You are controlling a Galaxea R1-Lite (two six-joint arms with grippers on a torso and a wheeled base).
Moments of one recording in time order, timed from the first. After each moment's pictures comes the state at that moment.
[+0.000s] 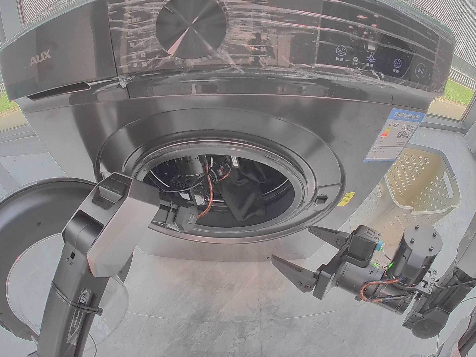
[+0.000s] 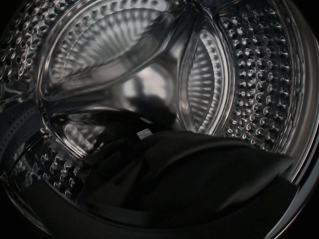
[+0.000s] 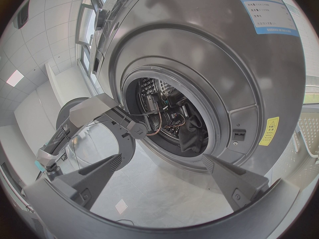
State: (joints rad) left arm -0.45 2.60 -1.82 -0.98 0.07 -0.14; right arm 0.75 1.85 -0.26 -1.55 0.02 0.12
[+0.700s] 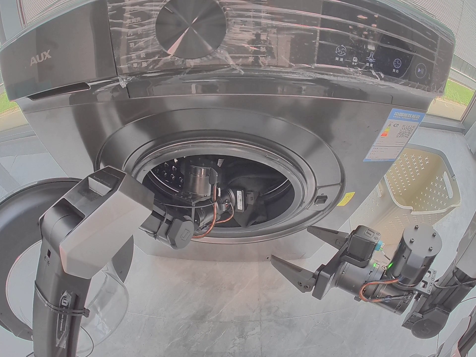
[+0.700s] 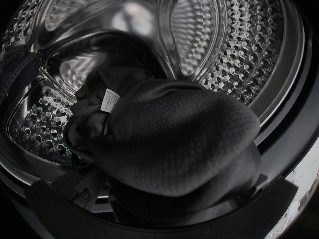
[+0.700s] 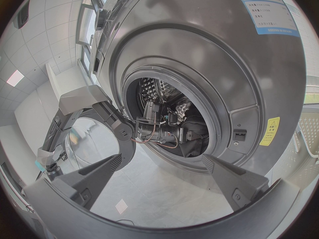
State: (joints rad) left arm -0.51 2.44 -1.48 -0.69 -0.01 -0.19; right arm 0.76 1.86 -0.27 -1.55 0.02 0.11
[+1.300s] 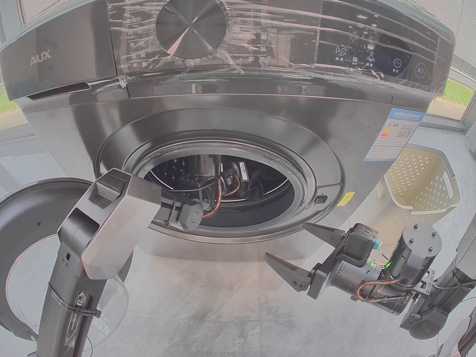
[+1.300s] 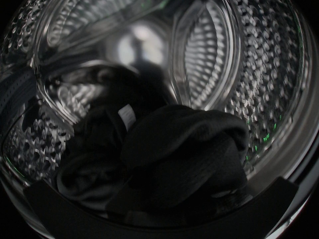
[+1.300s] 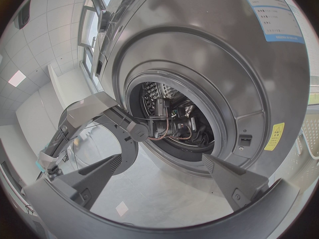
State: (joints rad) left arm -0.49 2.55 -1.79 -0.70 0.05 -0.26; right arm 0.78 1.85 -0.29 -1.55 0.01 0.12
